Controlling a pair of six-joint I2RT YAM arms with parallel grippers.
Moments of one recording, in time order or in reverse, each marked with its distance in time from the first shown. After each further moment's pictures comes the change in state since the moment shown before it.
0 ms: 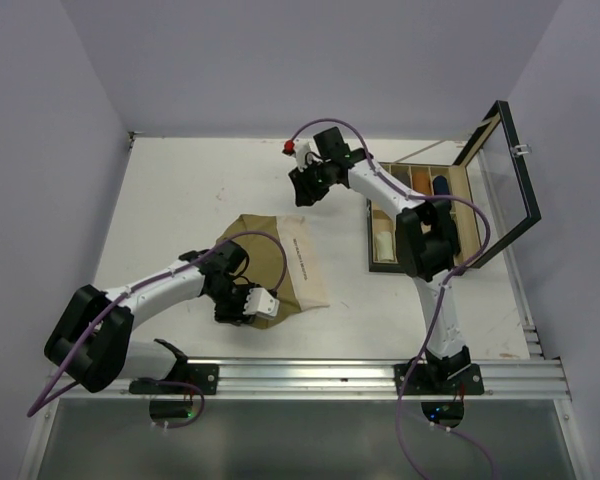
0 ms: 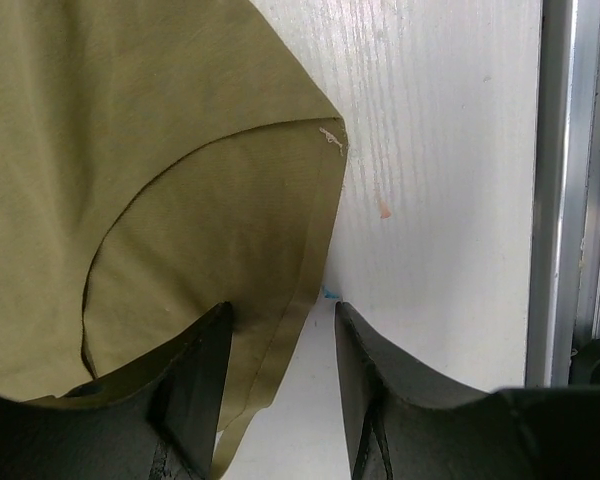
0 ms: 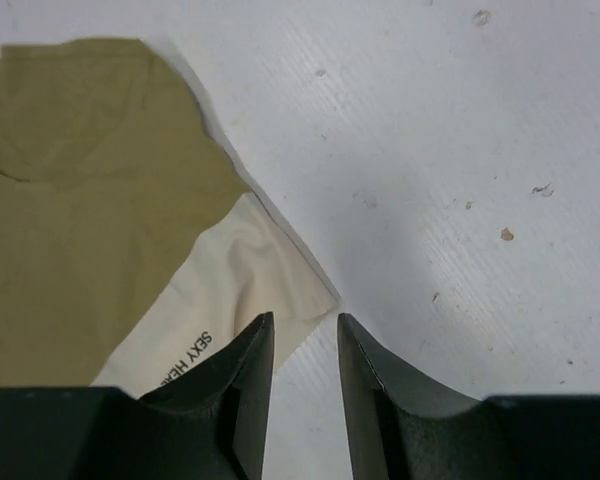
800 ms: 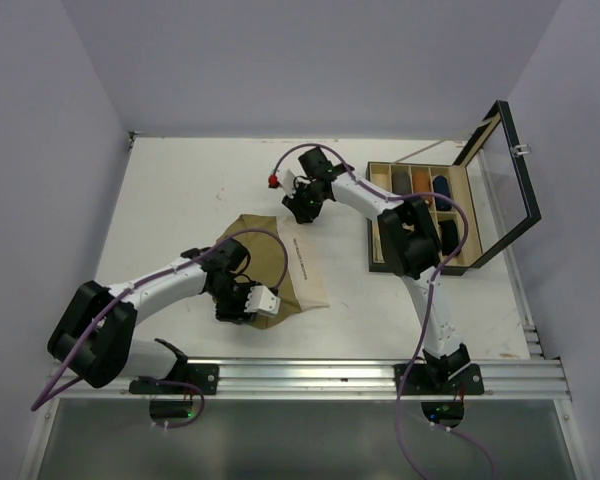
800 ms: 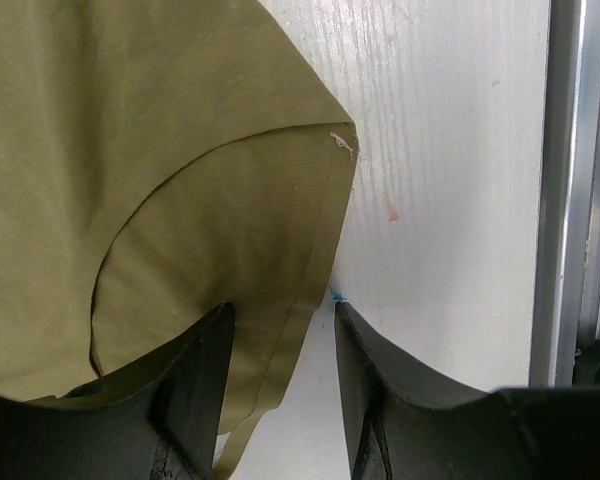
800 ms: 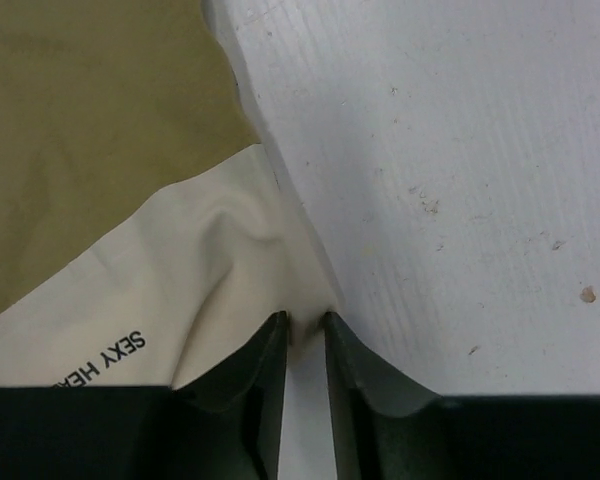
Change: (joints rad) left arm 0.002 0.027 0.018 0.000 -0.001 0.001; right arm 0.058 0.131 -0.004 -0.048 0.079 -0.346
